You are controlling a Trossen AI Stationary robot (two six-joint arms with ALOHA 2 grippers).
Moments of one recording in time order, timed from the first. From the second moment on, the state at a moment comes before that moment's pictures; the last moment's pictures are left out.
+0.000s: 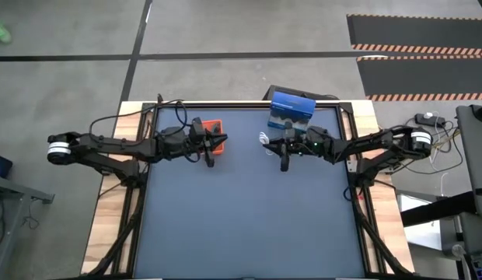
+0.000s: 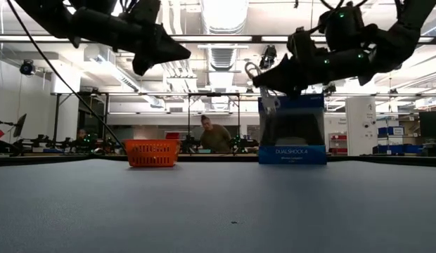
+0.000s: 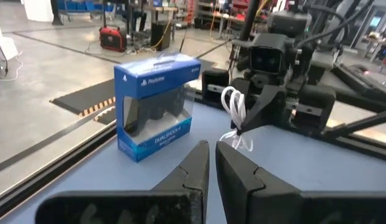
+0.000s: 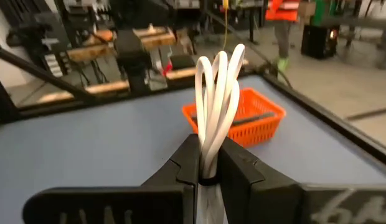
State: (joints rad) left arm 0.16 1.13 0.57 0.46 -0.20 -0.18; right arm -0.28 1.42 0.44 0.86 -0.16 0.09
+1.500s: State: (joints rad) left arm 0.14 1.65 0.66 1.07 -0.01 -0.28; right arm -0.23 1.45 0.46 1.07 -0.16 0.12
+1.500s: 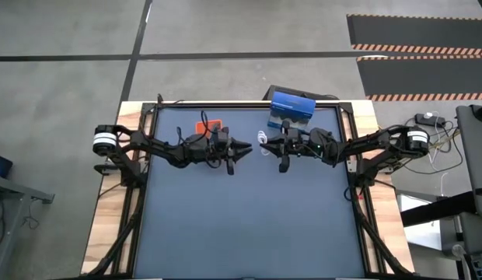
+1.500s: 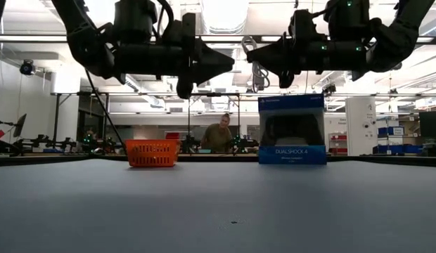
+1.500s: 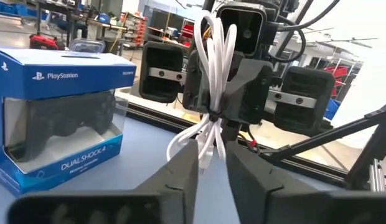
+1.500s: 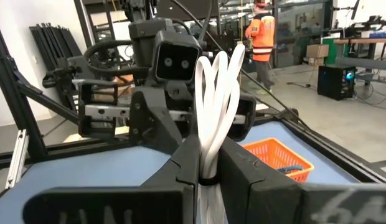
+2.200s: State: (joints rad) left arm 0.12 1.65 0.67 1.07 0.00 -0.27; right arm -0.21 1.45 0.49 1.08 -0.16 0.11
